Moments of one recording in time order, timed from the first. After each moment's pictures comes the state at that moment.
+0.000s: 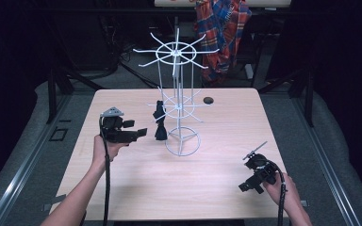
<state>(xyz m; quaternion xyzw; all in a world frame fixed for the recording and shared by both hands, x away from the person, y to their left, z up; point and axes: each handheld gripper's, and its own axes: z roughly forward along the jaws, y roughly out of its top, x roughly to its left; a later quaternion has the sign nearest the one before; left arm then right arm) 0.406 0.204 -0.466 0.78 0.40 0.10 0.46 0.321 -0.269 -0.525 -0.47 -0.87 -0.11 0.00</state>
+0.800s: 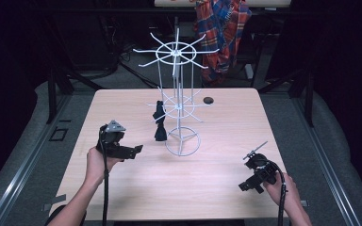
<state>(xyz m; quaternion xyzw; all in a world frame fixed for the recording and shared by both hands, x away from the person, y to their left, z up) 0.366 0.201 -0.473 0.82 0.41 0.16 0.36 0.320 -0.270 -0.521 -0.46 -0.88 -0.11 -0.01</state>
